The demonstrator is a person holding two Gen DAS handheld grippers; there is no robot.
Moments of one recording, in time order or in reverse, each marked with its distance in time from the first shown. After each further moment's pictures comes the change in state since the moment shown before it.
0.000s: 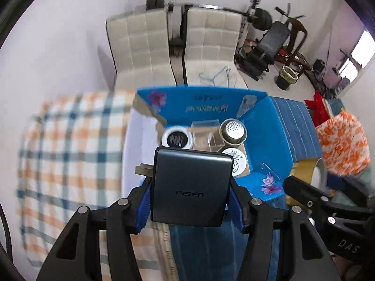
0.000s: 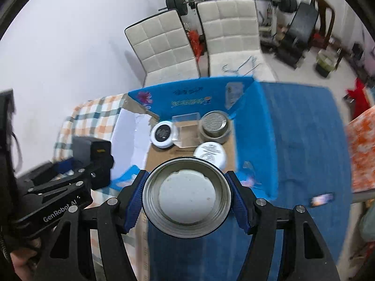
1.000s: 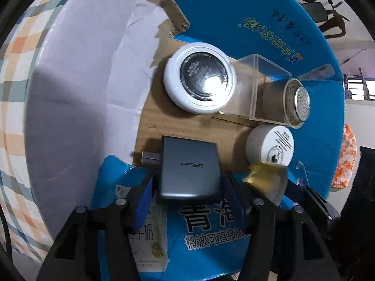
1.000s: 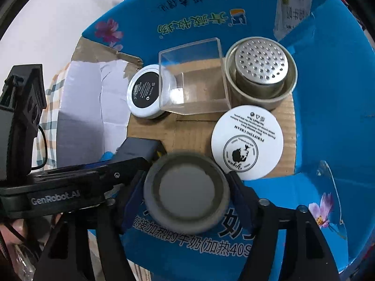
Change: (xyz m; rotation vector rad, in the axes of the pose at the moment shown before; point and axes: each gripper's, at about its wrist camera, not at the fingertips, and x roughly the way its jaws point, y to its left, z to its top) left arm 0.176 0.071 0.002 -0.237 0.486 -0.207; right arm 0.213 -0.007 0.000 0.036 0.328 0.046
